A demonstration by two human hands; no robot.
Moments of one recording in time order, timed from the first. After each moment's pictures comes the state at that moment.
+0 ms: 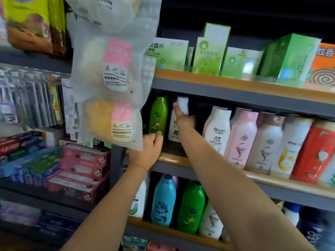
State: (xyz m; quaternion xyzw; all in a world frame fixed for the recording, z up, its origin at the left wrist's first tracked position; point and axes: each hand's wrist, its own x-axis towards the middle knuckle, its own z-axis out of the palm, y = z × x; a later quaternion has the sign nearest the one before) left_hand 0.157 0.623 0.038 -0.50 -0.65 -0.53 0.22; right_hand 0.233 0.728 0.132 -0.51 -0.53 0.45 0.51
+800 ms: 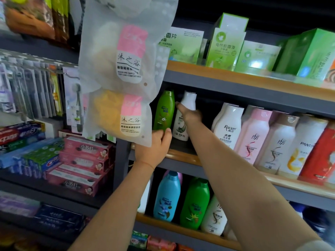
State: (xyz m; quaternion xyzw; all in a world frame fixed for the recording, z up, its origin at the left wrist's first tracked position) left_hand 0.150 0.627 0.031 -0.52 -0.62 -0.55 0.20; right_hand 0.229 0.744 0.129 -0.49 -0.57 0.45 0.48
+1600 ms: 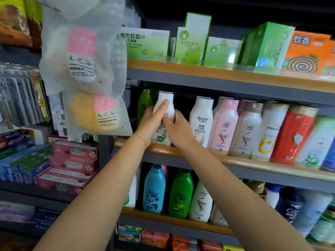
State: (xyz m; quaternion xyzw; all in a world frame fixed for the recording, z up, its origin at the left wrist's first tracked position) left_hand 0.197 0.631 0.104 -0.47 -0.52 -0.64 -0.30; right_hand 0.302 0.649 0.106 -0.38 -0.76 0.30 0.43
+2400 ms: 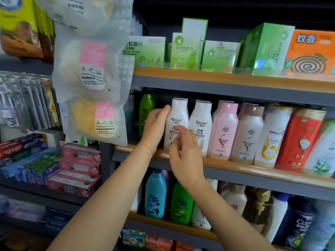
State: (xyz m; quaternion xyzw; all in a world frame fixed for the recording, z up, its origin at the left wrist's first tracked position) left_hand 0.224 0.630 0.104 -0.42 -0.53 -0.70 -0.24; right_hand 0.346 0.611 0.057 -0.26 -0.78 0.12 0.56
